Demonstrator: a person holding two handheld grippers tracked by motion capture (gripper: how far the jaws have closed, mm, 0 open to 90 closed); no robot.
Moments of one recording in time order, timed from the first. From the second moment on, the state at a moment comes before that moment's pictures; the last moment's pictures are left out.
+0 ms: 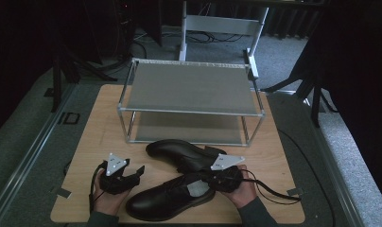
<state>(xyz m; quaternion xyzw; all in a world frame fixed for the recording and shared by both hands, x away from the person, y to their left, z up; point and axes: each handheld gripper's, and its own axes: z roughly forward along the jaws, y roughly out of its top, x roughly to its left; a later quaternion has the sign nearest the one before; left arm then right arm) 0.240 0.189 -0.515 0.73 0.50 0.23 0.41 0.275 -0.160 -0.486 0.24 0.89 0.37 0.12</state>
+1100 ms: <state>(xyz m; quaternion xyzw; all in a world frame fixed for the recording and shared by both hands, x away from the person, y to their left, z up) 0.190 0.184 -0.525 0.76 0.48 0.17 0.40 0.281 -0.205 -0.478 0.31 0.85 0.39 0.17</state>
